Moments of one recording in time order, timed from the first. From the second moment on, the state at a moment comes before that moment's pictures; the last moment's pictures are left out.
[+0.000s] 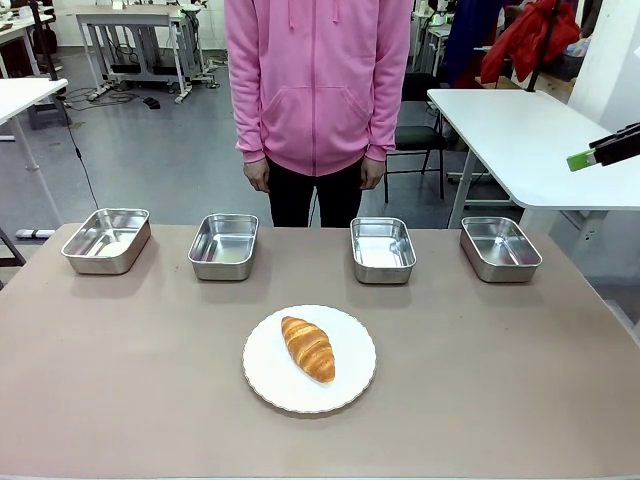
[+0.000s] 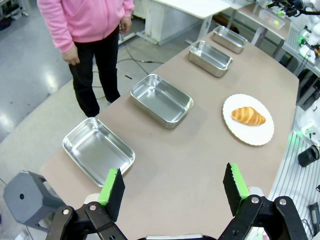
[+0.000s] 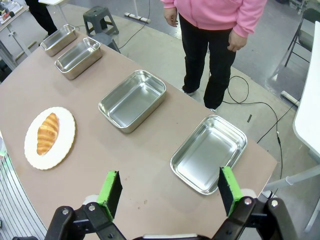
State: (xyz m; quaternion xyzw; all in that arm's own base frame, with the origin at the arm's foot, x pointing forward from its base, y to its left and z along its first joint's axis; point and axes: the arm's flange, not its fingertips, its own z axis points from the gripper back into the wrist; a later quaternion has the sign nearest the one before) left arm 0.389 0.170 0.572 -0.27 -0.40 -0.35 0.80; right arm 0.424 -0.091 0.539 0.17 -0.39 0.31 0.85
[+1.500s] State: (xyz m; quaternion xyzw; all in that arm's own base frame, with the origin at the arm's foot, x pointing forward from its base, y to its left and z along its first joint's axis) left arm 0.389 0.170 0.572 -0.27 -0.40 -0.35 0.80; right arm 0.424 -0.091 0.539 0.17 -0.39 0.31 0.85
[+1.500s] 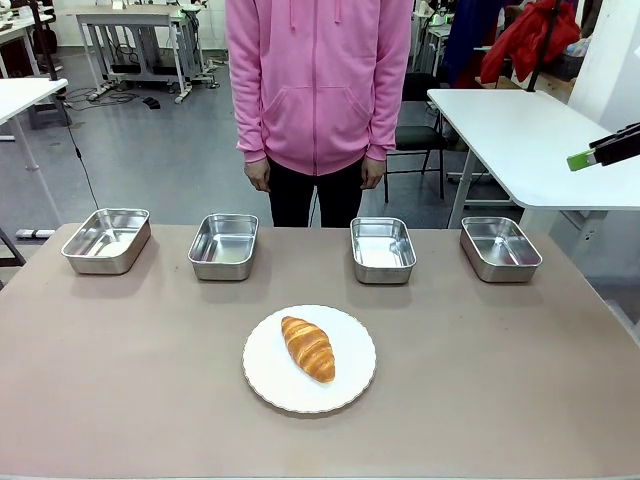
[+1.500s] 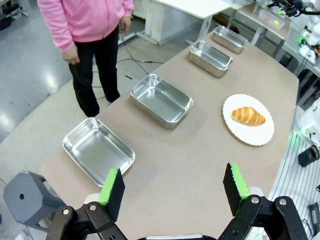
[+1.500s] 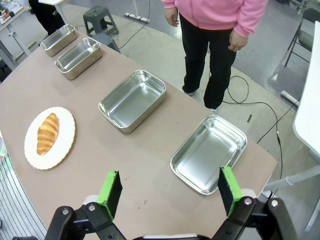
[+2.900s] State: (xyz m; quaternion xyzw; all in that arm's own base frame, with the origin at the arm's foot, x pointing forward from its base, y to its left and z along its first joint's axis) left arm 0.389 0.170 0.572 -0.27 -0.40 -0.35 0.80; right arm 0.424 -0.091 0.539 0.17 -0.39 0.31 0.85
